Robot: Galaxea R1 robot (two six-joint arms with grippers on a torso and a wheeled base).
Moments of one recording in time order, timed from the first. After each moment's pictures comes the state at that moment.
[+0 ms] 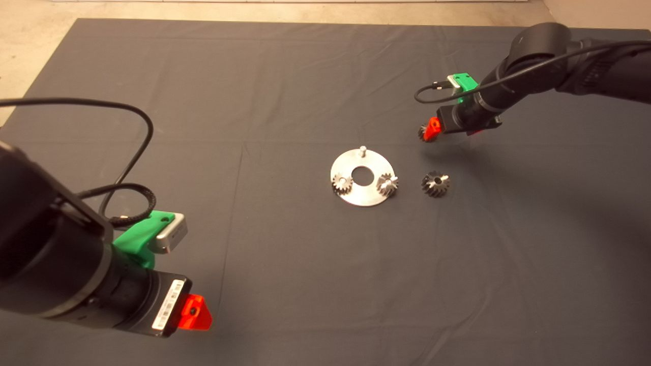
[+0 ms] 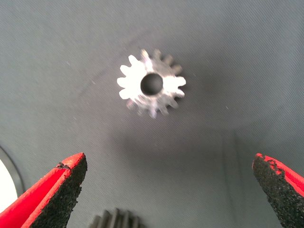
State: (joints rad) left arm -0.59 2.20 -0.37 -0.01 1.53 -1.70; right arm 0.42 2.46 -1.38 -0.45 -1.32 1.06
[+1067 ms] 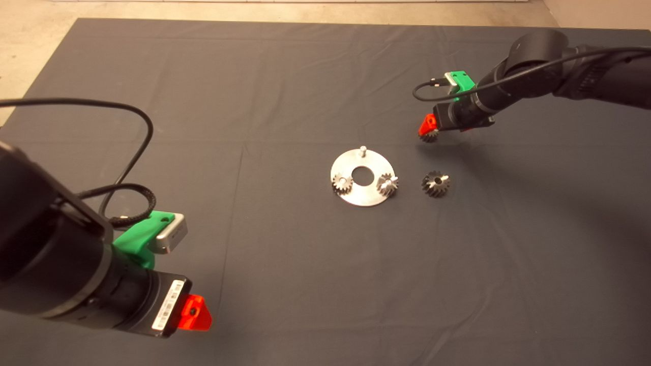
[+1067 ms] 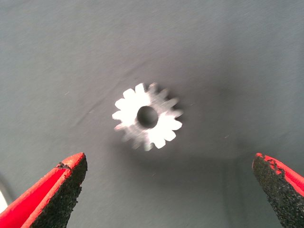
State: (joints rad) left arm -0.59 2.20 -0.37 -0.01 1.53 -1.70; right arm 0.40 2.45 -1.42 -0.52 -1.24 1.06
